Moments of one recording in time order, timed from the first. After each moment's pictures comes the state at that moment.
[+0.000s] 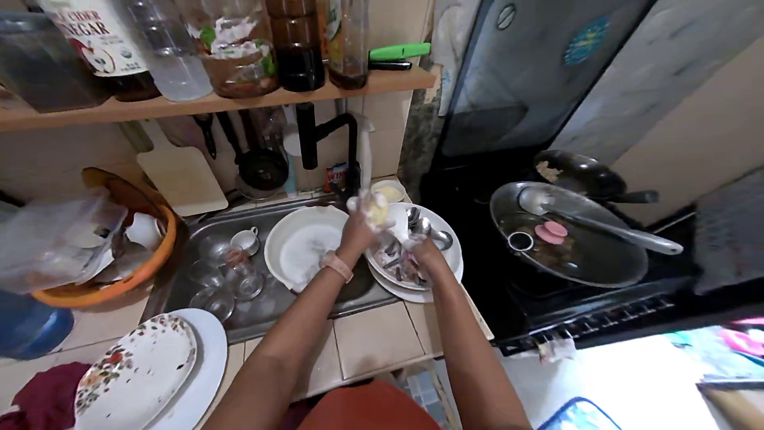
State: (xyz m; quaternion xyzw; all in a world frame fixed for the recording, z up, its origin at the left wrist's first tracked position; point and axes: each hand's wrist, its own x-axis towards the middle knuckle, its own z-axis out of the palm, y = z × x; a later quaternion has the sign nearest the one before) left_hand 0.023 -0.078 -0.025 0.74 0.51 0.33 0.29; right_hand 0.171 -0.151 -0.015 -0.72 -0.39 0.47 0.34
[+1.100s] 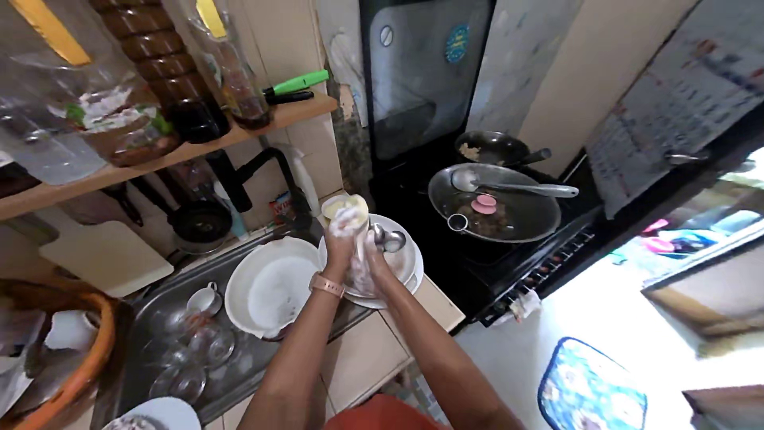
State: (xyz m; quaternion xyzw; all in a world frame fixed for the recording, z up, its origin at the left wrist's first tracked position) left_hand 0.086 -0.089 -0.014 0.69 0.35 0.52 0.38; right_hand 0.152 -0.169 -0.023 -0.53 -0.31 0.53 0.59
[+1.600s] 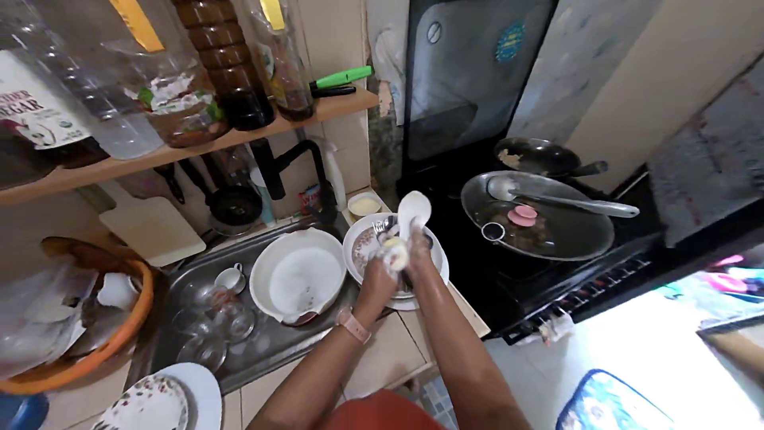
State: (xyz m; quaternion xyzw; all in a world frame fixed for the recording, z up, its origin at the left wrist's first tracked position) left_hand 0.070 -0.157 -0.026 0.80 0.43 0.28 0.32; right_hand 0.181 -0.135 -0.036 -0.45 -0.19 0.47 0.73
